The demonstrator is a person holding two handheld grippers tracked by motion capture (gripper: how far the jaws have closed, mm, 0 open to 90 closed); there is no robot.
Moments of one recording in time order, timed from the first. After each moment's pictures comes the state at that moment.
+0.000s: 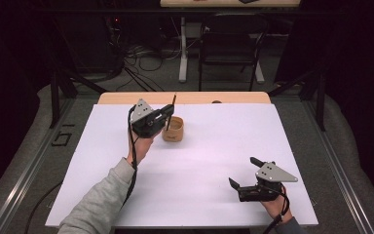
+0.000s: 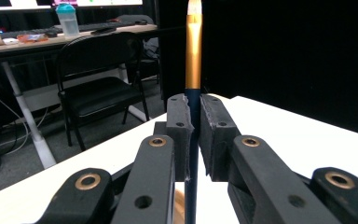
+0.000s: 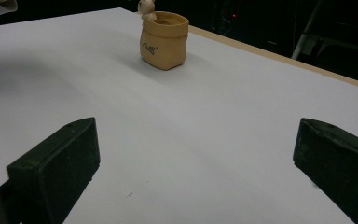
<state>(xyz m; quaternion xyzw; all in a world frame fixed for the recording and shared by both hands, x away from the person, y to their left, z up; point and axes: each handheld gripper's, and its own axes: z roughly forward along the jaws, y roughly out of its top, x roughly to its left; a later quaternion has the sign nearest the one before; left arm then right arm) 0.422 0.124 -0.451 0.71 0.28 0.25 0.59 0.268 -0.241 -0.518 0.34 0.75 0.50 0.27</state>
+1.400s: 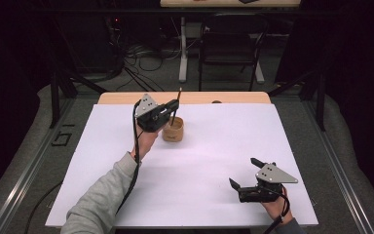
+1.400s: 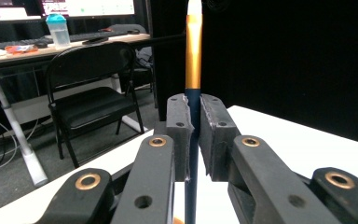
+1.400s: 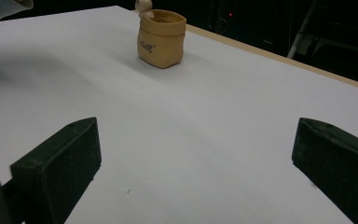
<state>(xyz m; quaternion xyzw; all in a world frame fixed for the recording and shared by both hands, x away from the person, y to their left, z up) 0.442 0.114 -0.452 0.71 0.27 0.24 0.61 0.265 -0.241 -0.518 0.34 0.75 0.50 0.28</state>
